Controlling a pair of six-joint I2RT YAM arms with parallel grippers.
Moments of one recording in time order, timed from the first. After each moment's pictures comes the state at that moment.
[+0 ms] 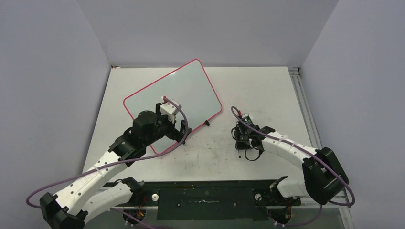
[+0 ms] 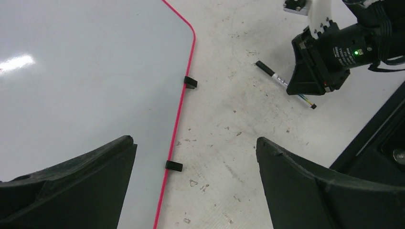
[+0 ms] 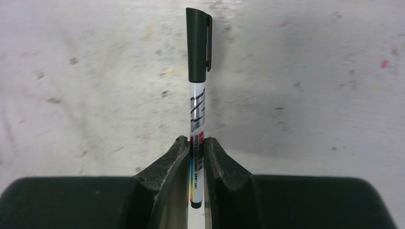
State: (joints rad) left arm -0.69 0.89 0.83 -0.29 0.02 -0.11; right arm 0.54 1.34 0.66 -0.43 0.11 0.49
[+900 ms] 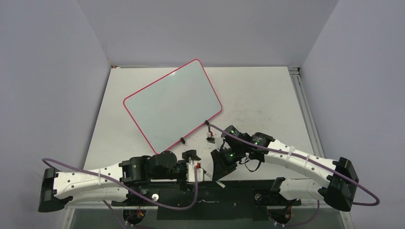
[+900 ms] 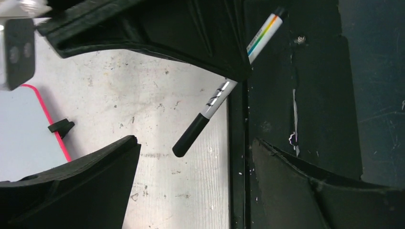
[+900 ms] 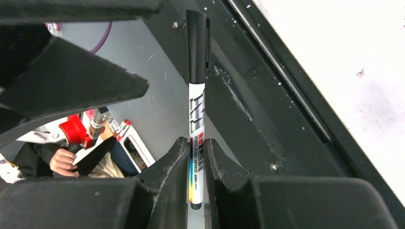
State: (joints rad) left arm -1.33 0.77 0.60 -0.29 0.06 0.32; right arm 0.98 1.17 0.86 -0.72 -0.59 0.52
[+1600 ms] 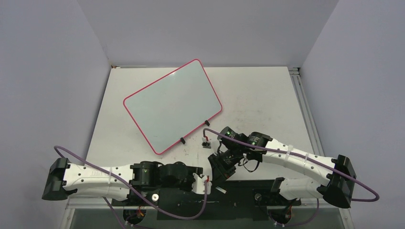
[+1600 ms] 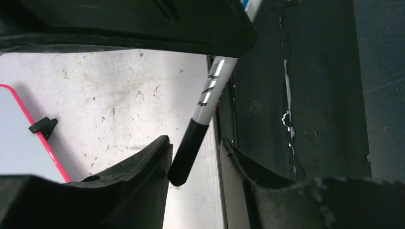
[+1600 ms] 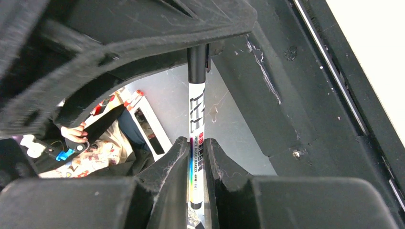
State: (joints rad) left arm -1.48 0.89 0.60 -0.32 -0.07 0.35; right arm 1.04 1.20 0.93 -0.81 -0.69 0.49
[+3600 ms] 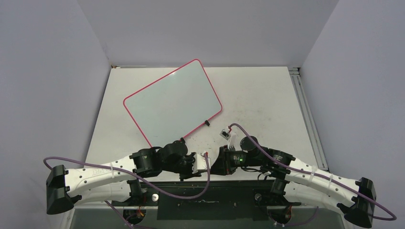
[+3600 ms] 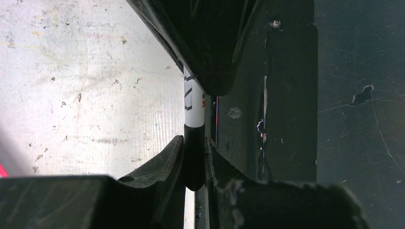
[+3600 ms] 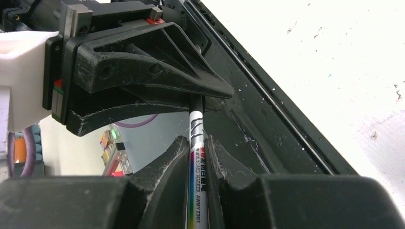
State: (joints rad) left arm -1.21 0.96 0.70 -0.41 0.26 0.19; right arm 1.04 0.82 0.60 -0.26 -0.39 0.82
